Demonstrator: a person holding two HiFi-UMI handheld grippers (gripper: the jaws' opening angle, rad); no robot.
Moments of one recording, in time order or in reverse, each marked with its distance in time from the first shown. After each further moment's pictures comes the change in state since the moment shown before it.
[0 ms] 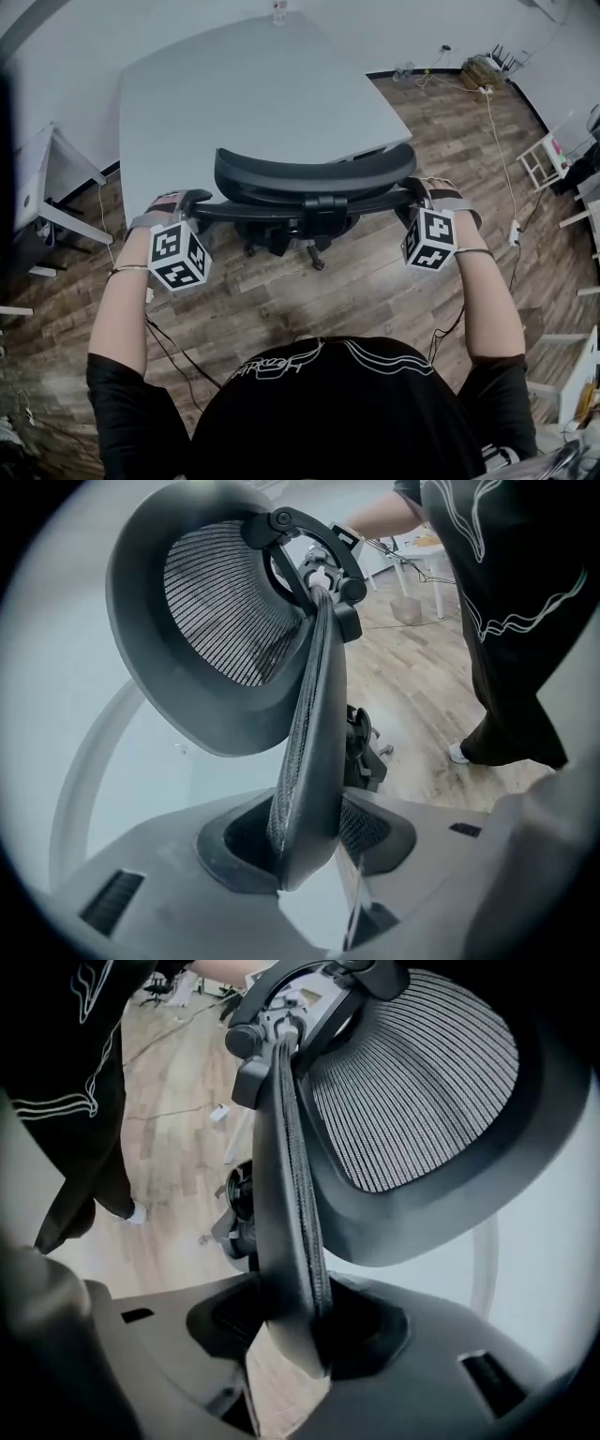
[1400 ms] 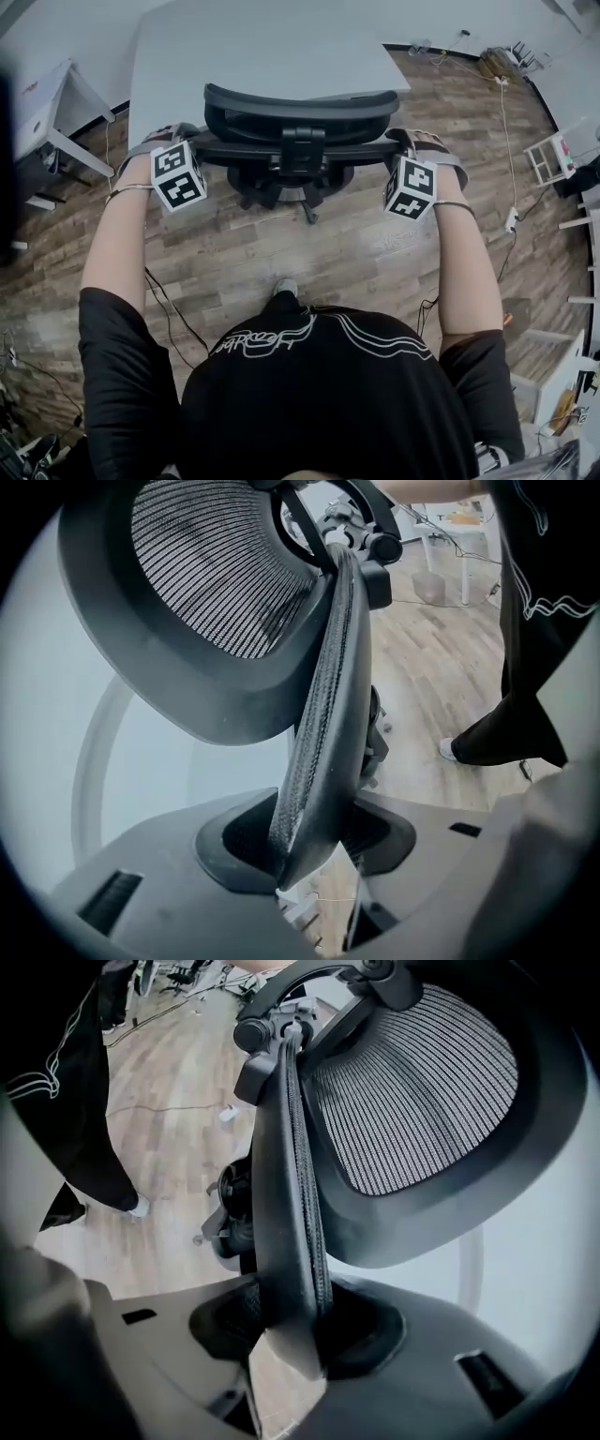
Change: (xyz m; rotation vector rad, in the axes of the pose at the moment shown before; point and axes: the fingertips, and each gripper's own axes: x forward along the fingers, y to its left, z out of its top) left arm -0.038 -0.071 -0.004 -0.114 0.249 0.008; right arm -0.045 0.049 0.001 -0.057 -0.041 -0.085
